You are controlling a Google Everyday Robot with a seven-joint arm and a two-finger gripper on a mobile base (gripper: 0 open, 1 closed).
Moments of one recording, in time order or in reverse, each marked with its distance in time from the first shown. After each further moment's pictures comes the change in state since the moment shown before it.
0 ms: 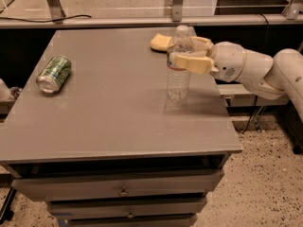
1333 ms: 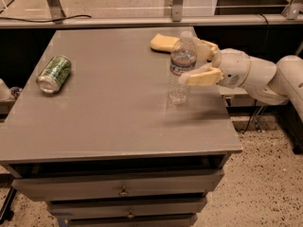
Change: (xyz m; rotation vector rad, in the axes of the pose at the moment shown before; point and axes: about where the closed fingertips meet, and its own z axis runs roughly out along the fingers) arm 0.009 0.012 -0.016 -0.033 -0.013 0.006
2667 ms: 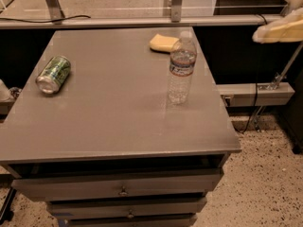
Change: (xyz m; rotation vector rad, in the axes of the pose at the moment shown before) arm -0.157 -0.015 -0.105 0.303 0.202 -0.233
